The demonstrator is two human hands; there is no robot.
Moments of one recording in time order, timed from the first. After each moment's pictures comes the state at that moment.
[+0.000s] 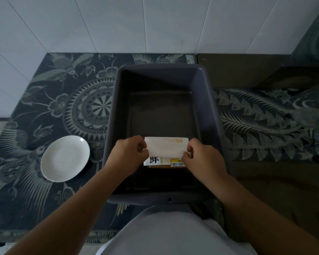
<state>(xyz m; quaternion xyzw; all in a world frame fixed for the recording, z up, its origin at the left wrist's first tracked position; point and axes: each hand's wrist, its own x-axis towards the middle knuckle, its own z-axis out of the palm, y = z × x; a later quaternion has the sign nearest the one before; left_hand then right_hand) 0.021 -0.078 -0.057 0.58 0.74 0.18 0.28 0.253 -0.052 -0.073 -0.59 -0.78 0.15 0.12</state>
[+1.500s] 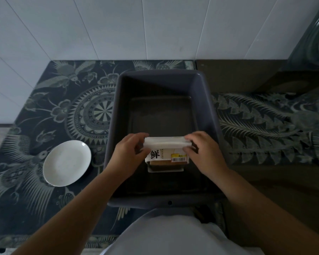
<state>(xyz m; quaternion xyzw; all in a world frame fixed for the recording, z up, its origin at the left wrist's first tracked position) 0.014 -0.077 -0.070 0.64 0.67 0.30 0.23 0.264 -0.026 -0.081 -0.51 -0.79 0.21 0.25</state>
